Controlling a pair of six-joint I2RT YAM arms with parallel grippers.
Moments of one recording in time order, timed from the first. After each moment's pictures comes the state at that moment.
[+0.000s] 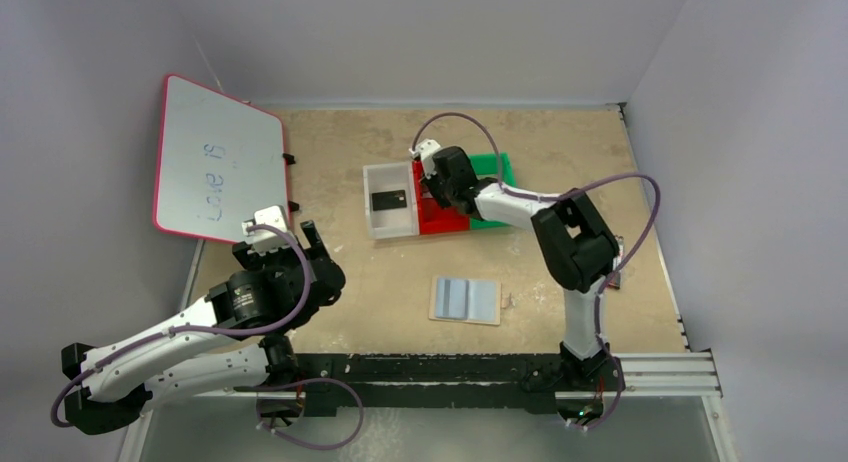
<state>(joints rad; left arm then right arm) -1.11 0.74 0.86 -1.09 -1.32 -1.04 0.61 2.04 1.33 -0.02 0.14 -0.16</state>
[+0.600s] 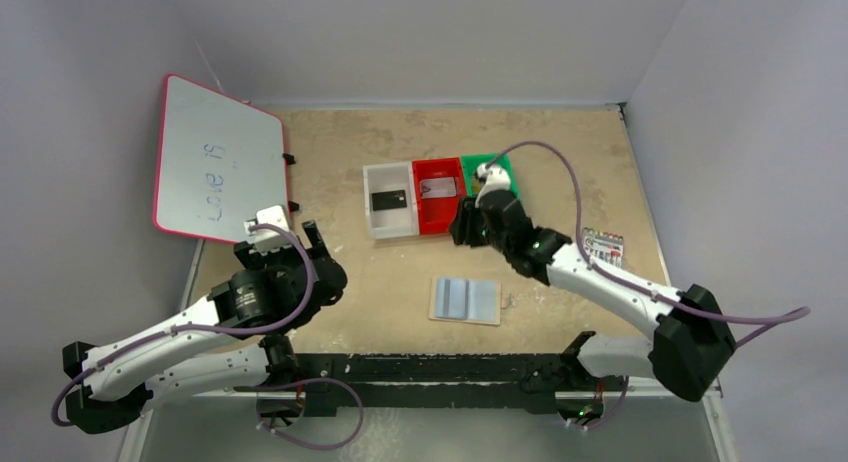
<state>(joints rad) -1.11 0.74 0.86 -1.09 -1.32 -1.04 0.67 1.29 0.87 -0.11 0.16 0.44</state>
